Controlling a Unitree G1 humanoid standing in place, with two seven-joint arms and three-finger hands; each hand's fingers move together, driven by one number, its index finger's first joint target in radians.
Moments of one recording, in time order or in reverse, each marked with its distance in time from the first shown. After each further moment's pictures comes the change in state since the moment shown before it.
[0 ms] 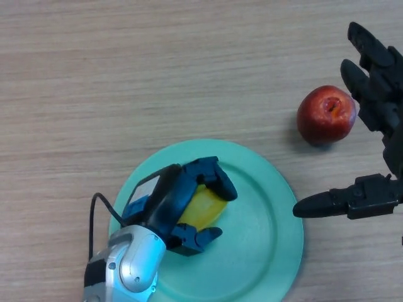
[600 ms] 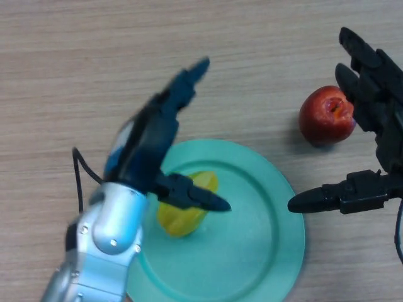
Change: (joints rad) left arm -0.123 -0.002 0.172 -0.134 -0.191 -0.069 0.083; right arm -0.030 0.004 0.021 0.078 -0.039 -0.008 -0.001
